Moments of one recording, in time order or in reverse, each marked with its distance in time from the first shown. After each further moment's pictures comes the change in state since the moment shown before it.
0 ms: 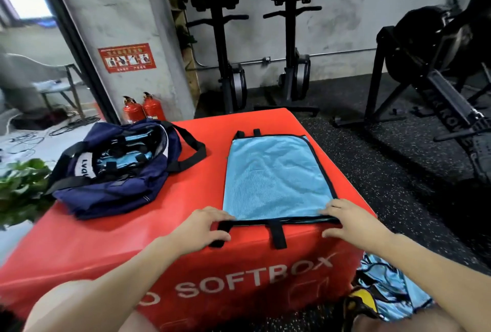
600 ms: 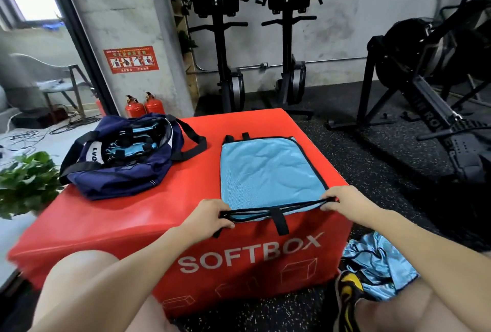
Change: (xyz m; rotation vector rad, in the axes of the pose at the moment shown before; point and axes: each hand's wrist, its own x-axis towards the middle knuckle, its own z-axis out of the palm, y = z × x) left_hand -0.027 0.044 0.018 0.001 0.132 -0.102; right_hand -0.027 -0.004 -0.019 0.241 0.094 0.117
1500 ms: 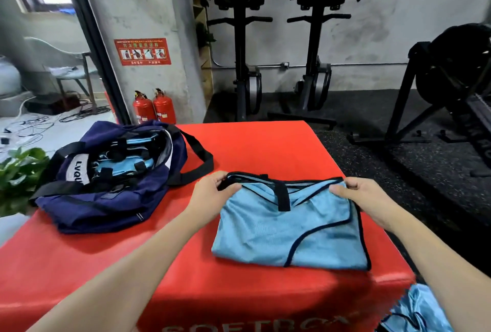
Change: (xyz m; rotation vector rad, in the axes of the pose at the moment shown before) left_hand 0.144 -0.037 -0.052 -0.569 0.358 -0.202; right_hand 0.164 -0.006 -0.037 0.782 0.055 0.154
